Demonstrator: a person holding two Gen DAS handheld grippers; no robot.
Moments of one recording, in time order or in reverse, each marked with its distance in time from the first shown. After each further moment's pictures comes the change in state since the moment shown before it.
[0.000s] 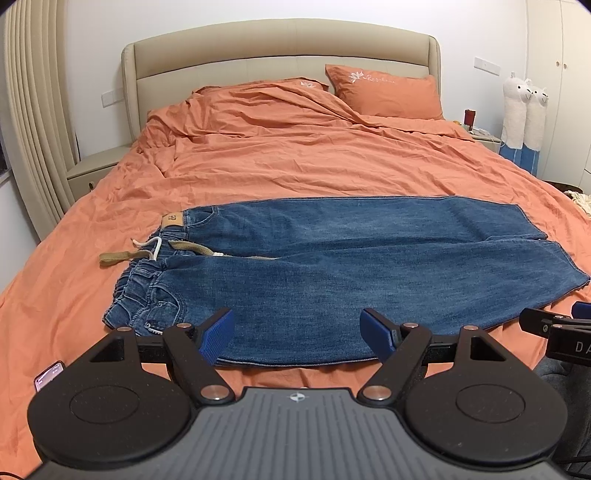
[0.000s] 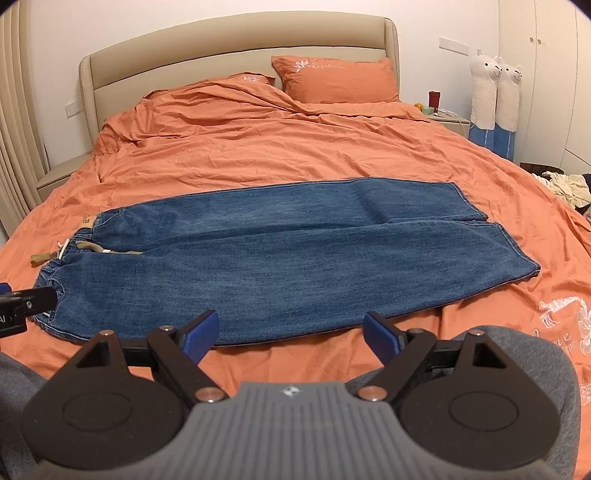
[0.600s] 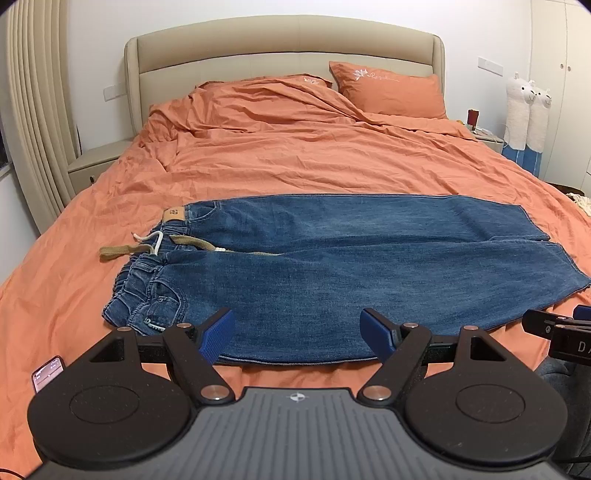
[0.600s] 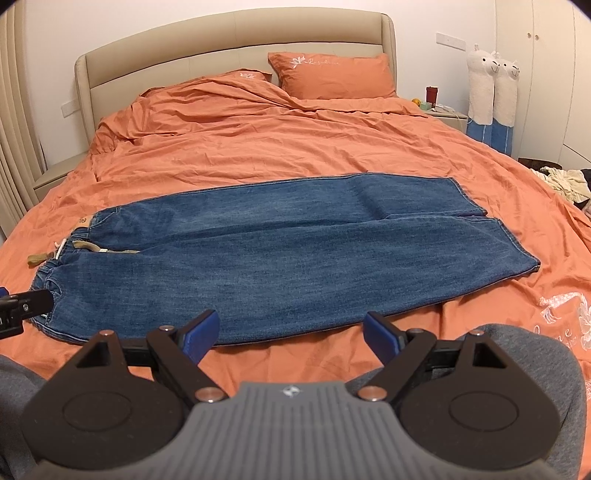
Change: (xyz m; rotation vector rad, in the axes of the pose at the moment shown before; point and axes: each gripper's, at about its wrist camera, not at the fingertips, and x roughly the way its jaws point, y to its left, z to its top) left arm 0.006 0.005 -0.002 -0.011 0.010 -0.004; right arm 0.005 -0.002 0.000 0.009 0.012 -0.003
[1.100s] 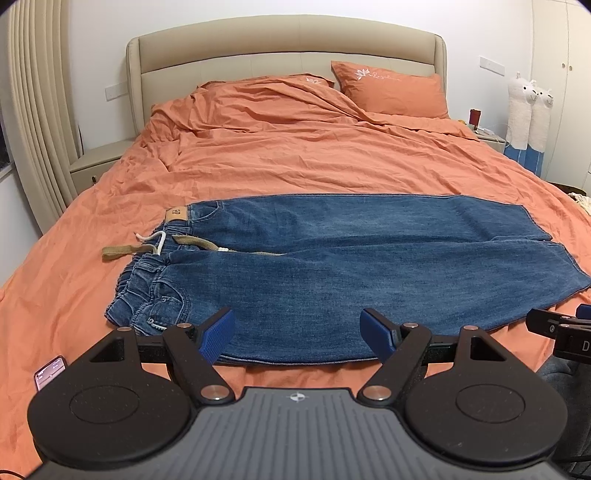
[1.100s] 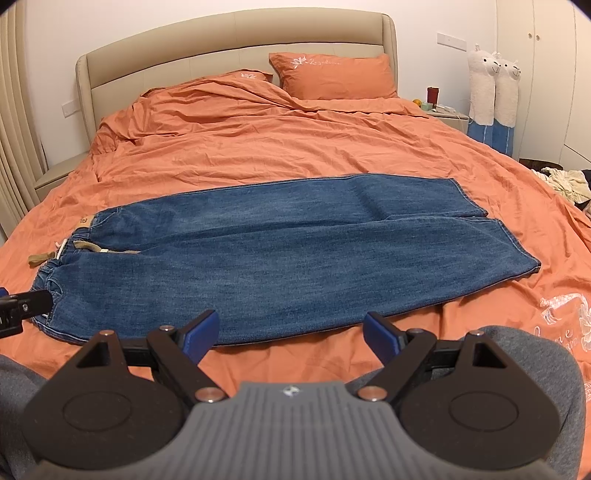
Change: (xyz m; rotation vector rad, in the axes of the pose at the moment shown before) left arm 0.001 0.004 -0.001 -0.001 -0.001 0.001; right arm 0.000 -0.001 -0.001 -0.004 -0.001 0.004
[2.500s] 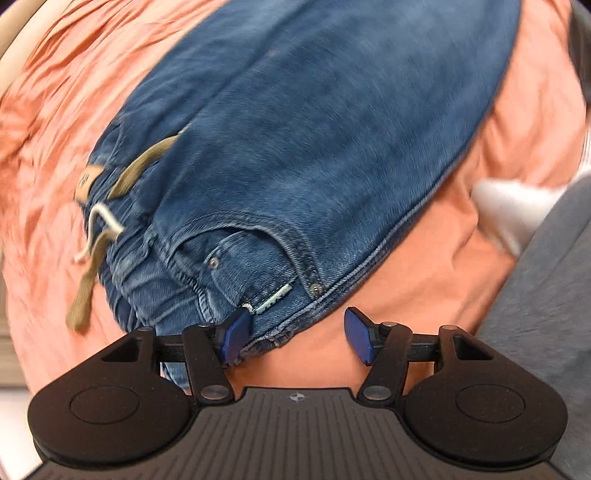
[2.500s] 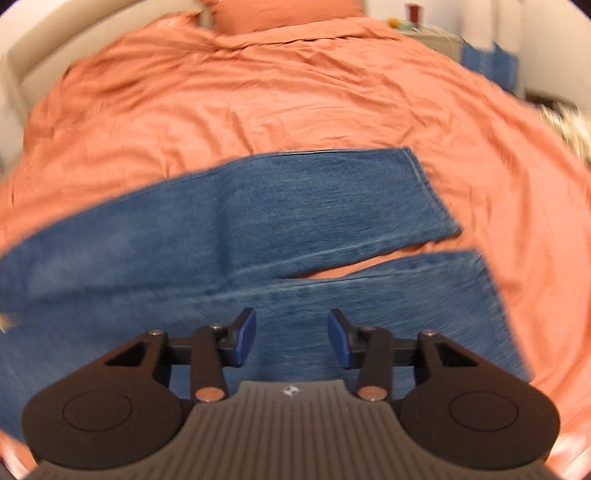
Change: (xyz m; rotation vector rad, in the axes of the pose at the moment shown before) left arm 0.179 0.126 -0.027 0.925 0.515 -0.171; right arm 0.229 -0.251 0.163 0.017 0.276 0.004
